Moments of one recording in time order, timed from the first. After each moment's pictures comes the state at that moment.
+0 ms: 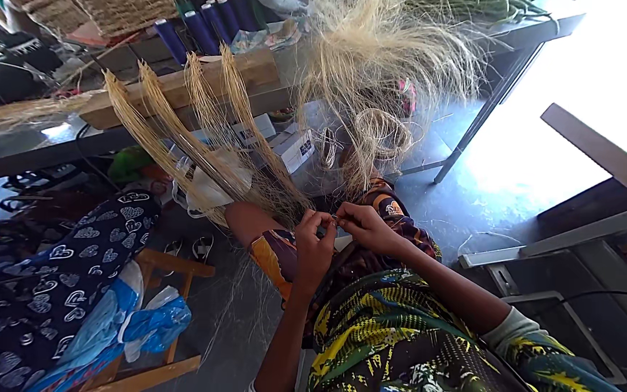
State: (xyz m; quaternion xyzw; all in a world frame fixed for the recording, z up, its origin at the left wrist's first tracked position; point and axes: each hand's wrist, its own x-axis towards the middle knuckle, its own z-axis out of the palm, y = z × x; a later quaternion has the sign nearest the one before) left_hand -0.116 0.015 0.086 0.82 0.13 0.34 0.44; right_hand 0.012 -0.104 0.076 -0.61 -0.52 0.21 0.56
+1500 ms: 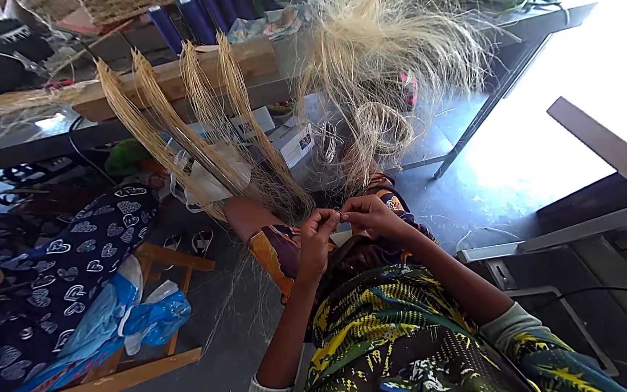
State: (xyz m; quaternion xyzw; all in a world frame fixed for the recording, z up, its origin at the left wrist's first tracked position) left_hand -0.109 0.011 0.072 0.60 0.17 0.26 0.74; right_hand 0.034 -0.108 0.067 -0.52 -0.42 0.38 0.63
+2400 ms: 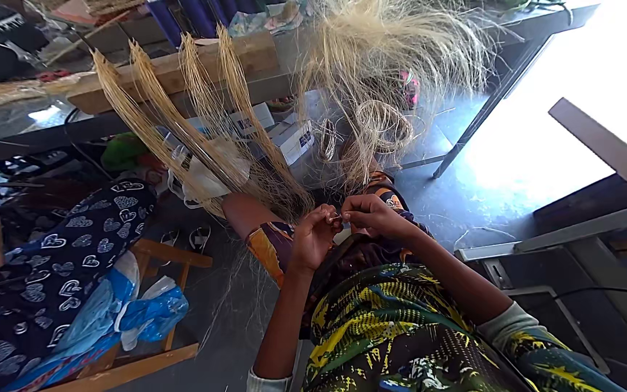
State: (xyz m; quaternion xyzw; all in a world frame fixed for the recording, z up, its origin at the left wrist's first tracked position) left_hand -0.110 0.023 0.079 0.41 0.10 0.16 0.89; right_hand 0.032 -0.110 0.072 -0.50 -0.46 0.39 0.62
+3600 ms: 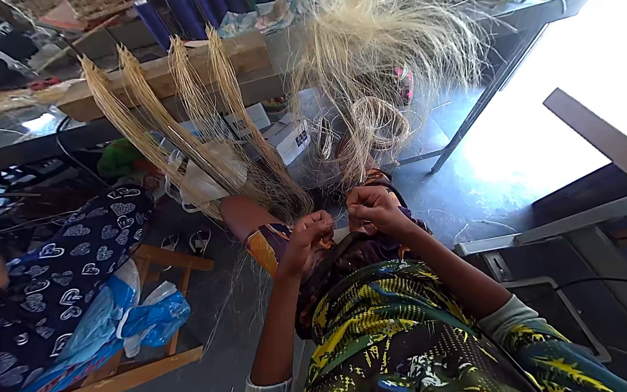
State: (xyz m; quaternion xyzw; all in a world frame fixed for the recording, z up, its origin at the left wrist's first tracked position) left_hand -0.125 0.037 0.093 0.59 0.04 0.09 0.80; right_hand 0.034 -0.110 0.064 -0.46 -0.45 0.29 0.71
